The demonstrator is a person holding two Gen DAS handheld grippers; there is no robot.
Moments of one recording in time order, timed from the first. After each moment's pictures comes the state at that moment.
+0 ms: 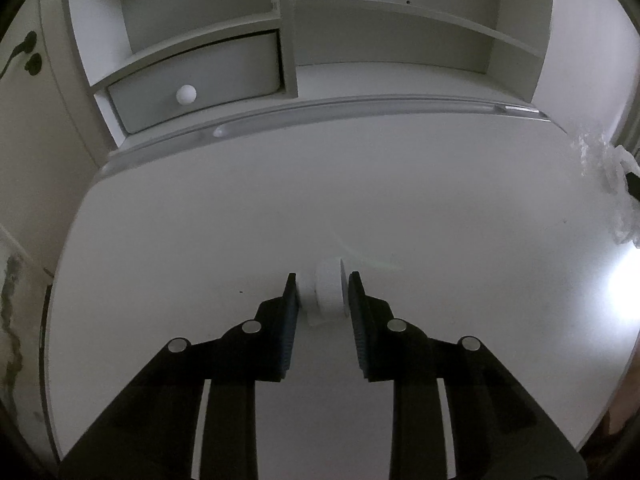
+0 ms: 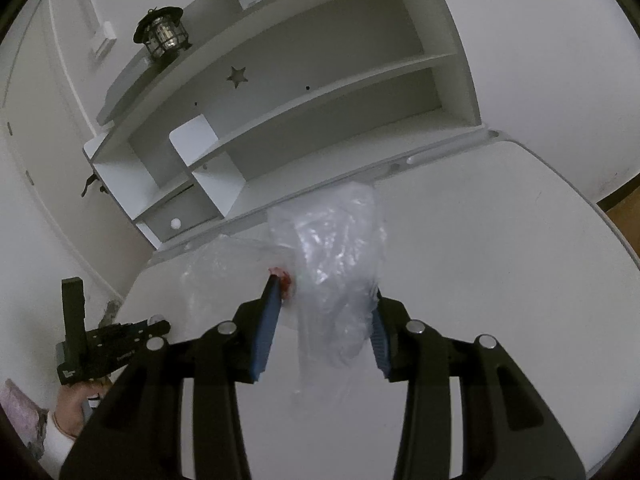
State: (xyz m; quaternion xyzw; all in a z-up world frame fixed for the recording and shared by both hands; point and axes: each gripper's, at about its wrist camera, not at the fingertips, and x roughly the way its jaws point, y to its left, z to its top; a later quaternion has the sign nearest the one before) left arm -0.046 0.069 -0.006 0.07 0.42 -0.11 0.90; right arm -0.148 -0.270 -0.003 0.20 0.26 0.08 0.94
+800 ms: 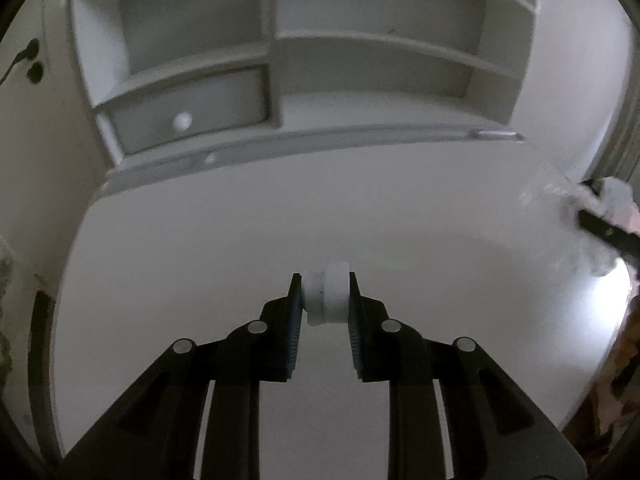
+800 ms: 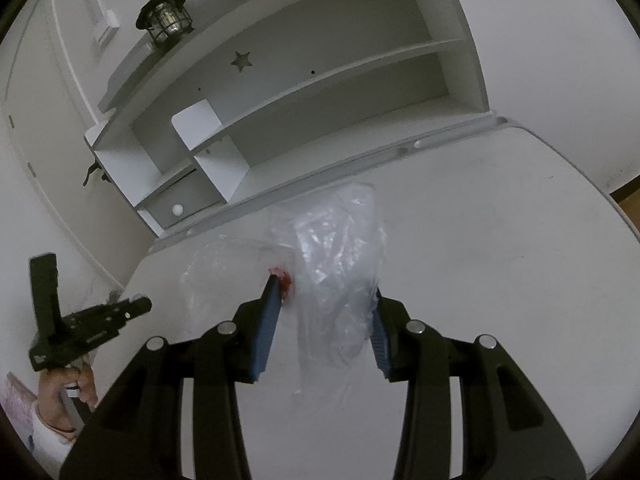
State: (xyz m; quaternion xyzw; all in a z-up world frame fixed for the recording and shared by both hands) left arm -0.062 0.059 0.029 0.05 0.39 -0.14 0.91; right arm -0.144 -0.269 -0.014 0.20 0.27 0.10 0.94
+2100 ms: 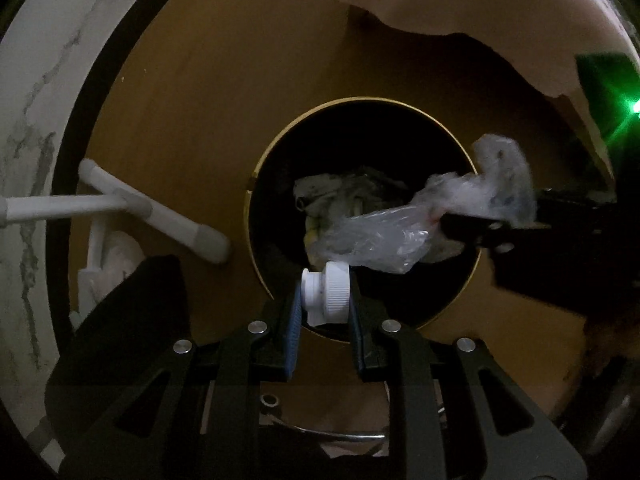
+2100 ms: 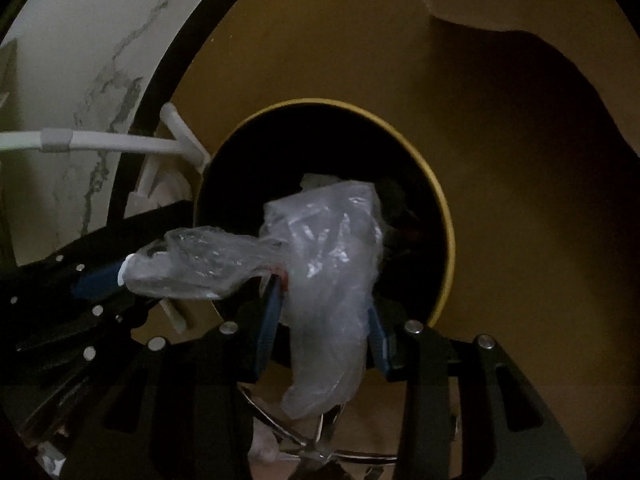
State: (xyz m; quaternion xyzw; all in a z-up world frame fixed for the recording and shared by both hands) left arm -0.247 -0.487 -0.336 0.41 0.61 -0.38 0.56; right arm -0.371 -0.598 -0.445 0.44 0.56 -0.12 0.69
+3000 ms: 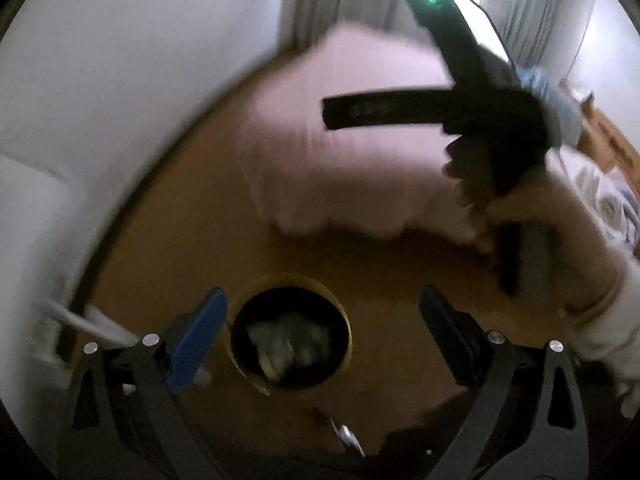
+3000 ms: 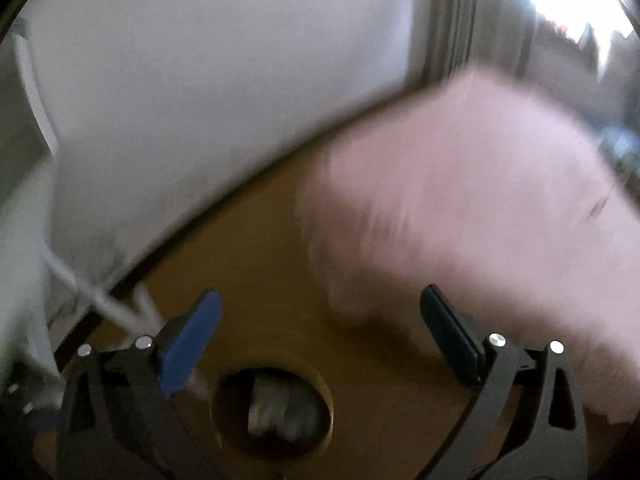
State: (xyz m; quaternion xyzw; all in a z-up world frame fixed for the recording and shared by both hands) left arm -0.320 -0.396 -0.049 0.23 0.35 -0.61 0.68; right arm -0.435 -0.597 -0.095 0.20 0.27 -0.41 0.85
